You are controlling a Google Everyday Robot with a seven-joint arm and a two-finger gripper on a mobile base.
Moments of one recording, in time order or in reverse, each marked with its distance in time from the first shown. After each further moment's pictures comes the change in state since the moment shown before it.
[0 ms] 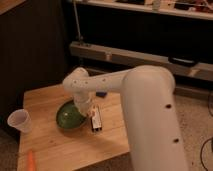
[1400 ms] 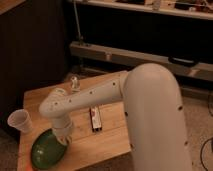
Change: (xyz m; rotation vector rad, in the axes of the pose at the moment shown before) arm -0.155 -0.096 0.005 0.091 -0.127 -0.340
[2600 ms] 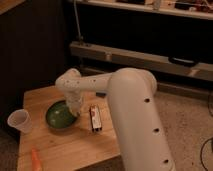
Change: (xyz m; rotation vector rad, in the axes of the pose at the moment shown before) arm 0.159 0.090 -0.006 -0.025 0.092 0.275
